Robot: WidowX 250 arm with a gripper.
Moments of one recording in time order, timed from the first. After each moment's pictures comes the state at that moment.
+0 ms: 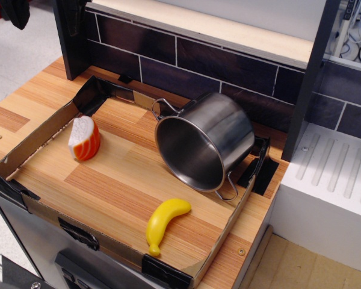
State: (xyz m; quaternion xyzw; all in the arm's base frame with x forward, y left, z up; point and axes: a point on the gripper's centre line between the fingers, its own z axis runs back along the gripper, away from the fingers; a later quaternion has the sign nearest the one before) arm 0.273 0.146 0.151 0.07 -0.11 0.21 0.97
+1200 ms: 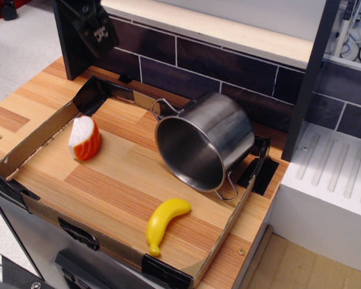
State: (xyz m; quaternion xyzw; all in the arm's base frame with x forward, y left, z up) arm 0.271 0.080 0.155 0.05 -0.23 -0.28 0.93
